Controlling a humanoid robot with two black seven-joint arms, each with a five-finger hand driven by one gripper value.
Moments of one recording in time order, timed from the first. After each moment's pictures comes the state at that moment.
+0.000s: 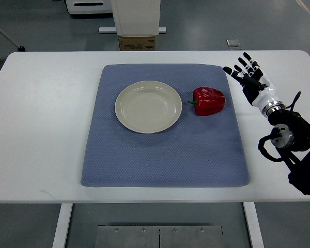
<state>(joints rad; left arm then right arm) -0.01 0.00 -0.21 -0.18 0.05 0.01 -0.14 0.67 -0.15 0.97 0.75 -0.44 0.06 0.23</state>
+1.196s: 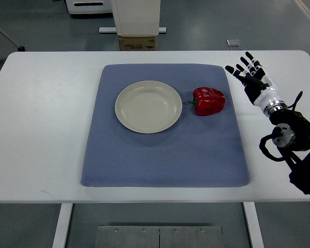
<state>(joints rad) -0.01 0.00 -0.21 -0.18 0.05 0.01 -0.14 0.67 -0.16 0.98 0.75 -0.44 0.06 0.23</state>
